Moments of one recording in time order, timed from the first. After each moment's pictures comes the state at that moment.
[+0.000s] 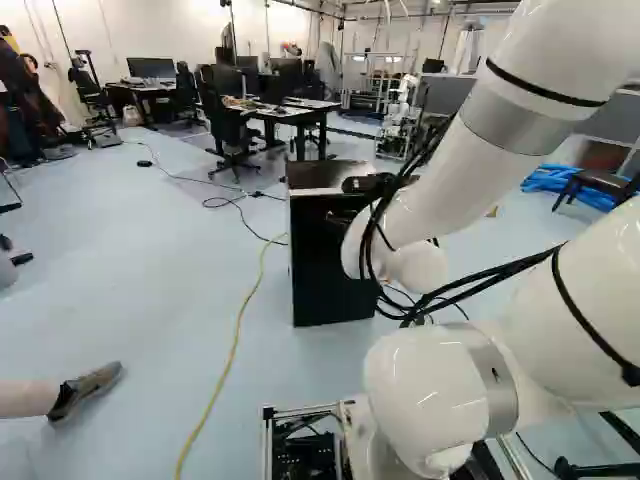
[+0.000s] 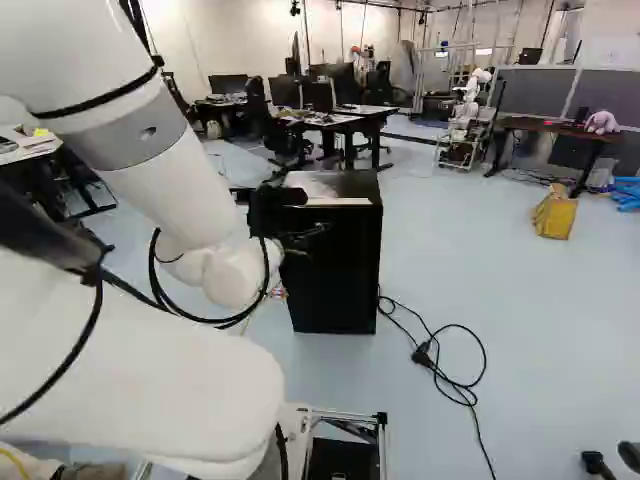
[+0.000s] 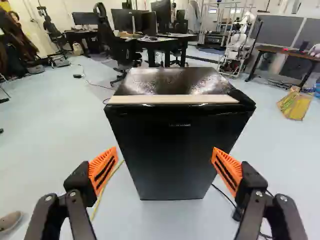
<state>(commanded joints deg) 0.0 16.0 -5.0 0.0 50.0 0.0</state>
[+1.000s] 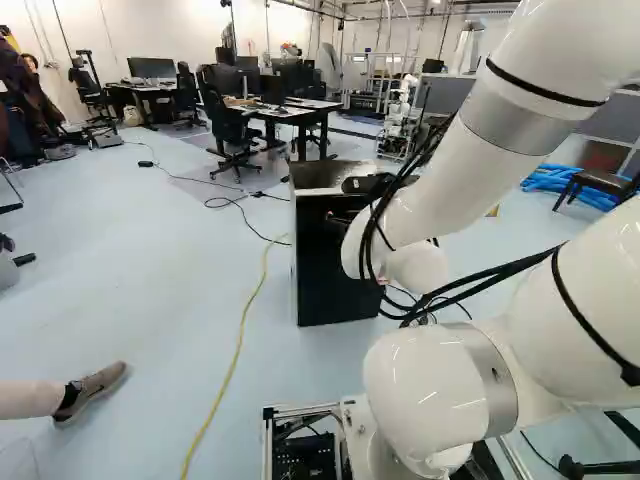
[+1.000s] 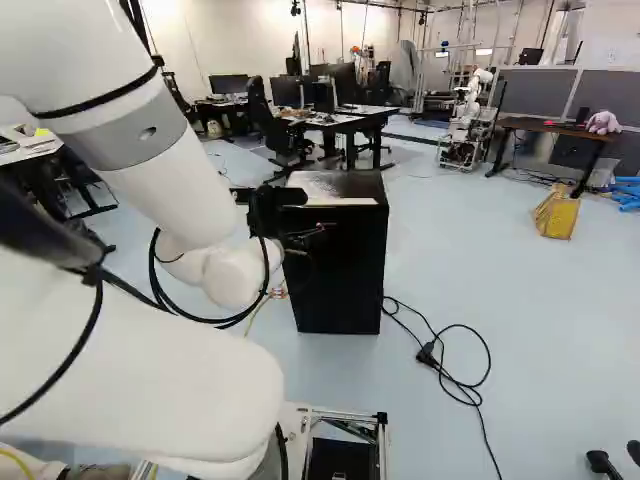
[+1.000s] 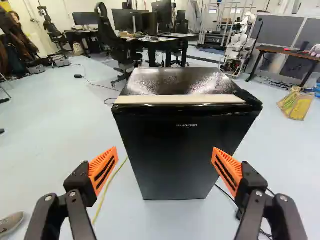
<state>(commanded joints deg) 0.0 16.0 -5.0 0.0 50.0 0.0</state>
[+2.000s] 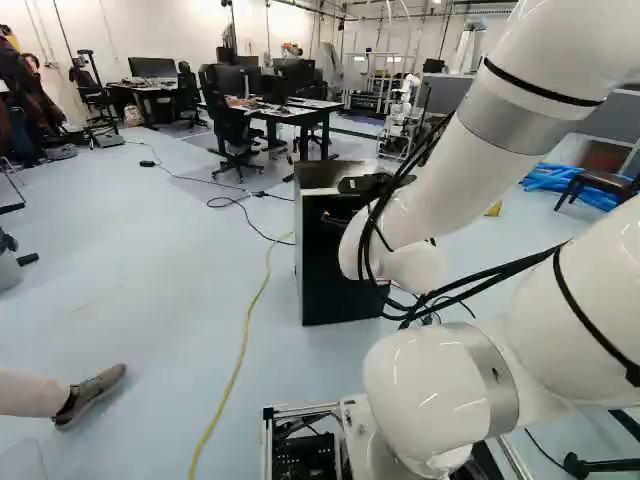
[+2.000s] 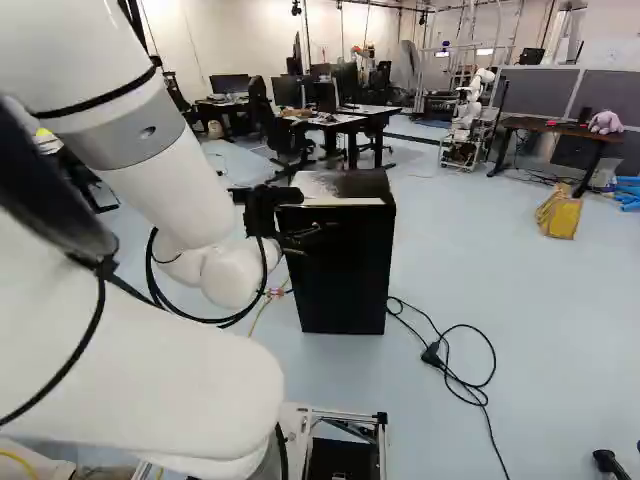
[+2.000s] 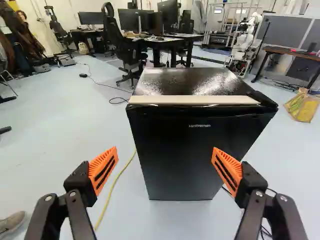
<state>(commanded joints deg) 2.2 15.8 -5.2 0.1 50.0 0.0</state>
